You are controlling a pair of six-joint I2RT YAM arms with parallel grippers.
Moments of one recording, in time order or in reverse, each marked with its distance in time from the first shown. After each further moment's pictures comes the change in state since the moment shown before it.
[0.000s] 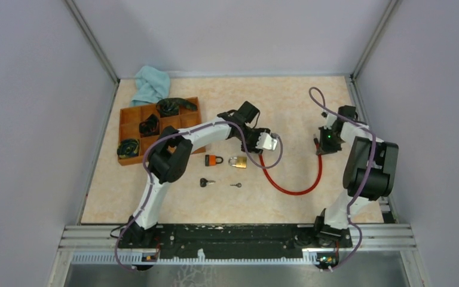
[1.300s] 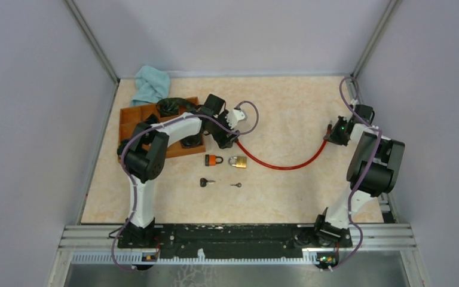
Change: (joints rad) left arm 0.233 -0.173 -0.277 0.166 -0.174 -0.646; right arm -0.108 0.070 0.011 0.301 -0.097 0.434
